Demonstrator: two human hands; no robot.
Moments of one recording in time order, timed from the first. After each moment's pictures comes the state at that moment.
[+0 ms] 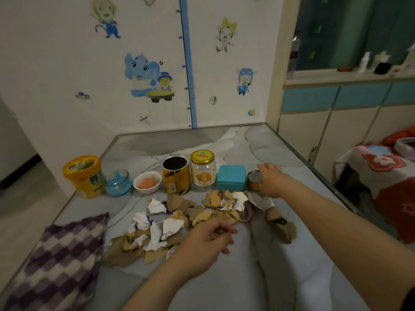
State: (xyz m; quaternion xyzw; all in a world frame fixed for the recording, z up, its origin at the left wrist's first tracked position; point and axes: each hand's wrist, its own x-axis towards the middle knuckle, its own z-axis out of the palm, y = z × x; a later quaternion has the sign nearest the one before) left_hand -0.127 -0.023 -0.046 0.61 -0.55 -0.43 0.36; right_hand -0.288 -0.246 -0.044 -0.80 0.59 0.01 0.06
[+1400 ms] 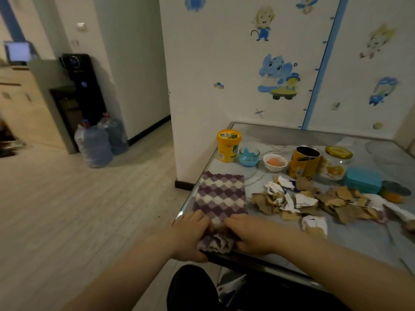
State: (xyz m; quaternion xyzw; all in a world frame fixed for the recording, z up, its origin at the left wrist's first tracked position) left_hand 0.130 0.222 -0.082 0.75 -0.65 -0.13 -0.01; right_hand -0.026 0.084 -0.057 -0.98 0.08 0.15 0.07
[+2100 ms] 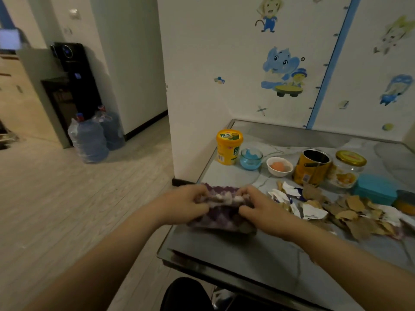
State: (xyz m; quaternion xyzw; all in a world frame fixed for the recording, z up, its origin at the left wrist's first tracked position) left_hand 0.166 0.178 -0.015 0.77 -0.55 -0.24 0.22; right_hand -0.013 0.037 -0.031 -0.86 0.27 -0.05 0.43
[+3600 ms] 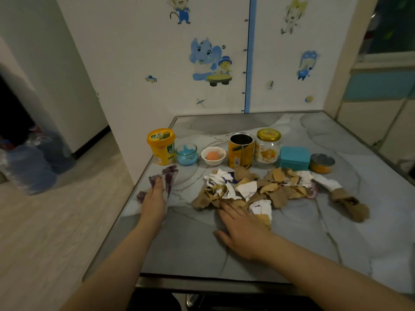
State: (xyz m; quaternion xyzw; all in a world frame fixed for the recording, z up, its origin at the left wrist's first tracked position) left_hand 0.085 0.064 -0.076 0.78 -0.22 -0.23 0.54; right_hand -0.127 -0.002 -0.099 -0.95 0.30 0.01 0.09
